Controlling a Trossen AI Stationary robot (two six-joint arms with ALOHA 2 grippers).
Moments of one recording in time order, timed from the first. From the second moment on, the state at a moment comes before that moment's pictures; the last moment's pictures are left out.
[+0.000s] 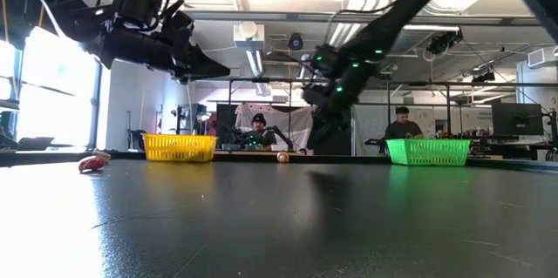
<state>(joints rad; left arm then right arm) 0.58 1.28 0.39 0.75 0.27 0.07 -0.61 1.96 1.28 -0.33 -0.27 0.01</state>
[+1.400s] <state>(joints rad) 0.61 1.28 0.39 0.67 0.26 0.08 -0.68 2.46 2.11 -0.82 -0.21 -0.59</state>
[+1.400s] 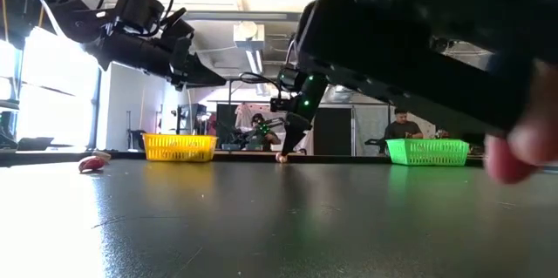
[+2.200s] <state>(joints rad) 0.64 1.15 0.30 0.72 0.27 0.11 -0.49 2.38 2.16 -0.49 -0.29 -0.13</state>
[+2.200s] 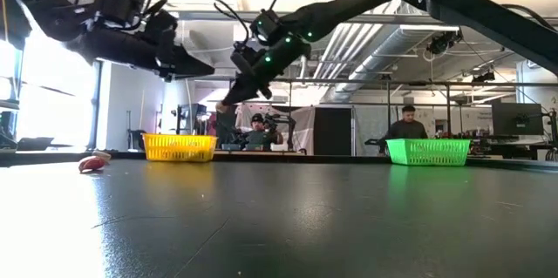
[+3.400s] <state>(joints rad) 0.54 0.98 0.23 0.66 0.67 0.15 -0.44 2.54 2.16 -0.19 -0.21 0.20</state>
